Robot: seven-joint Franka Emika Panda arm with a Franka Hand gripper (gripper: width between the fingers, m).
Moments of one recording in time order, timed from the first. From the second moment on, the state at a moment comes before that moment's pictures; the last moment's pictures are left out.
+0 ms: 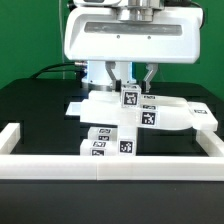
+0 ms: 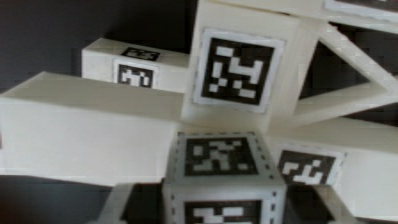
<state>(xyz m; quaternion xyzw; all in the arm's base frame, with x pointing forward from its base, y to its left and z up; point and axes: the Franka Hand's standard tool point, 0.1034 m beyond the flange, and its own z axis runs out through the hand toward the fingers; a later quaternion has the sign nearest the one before) 0.609 -0.006 0.121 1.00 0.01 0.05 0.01</state>
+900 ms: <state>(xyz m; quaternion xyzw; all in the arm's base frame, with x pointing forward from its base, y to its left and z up) 0.609 -0.007 0.121 0.96 -0.29 0.05 -0.01</state>
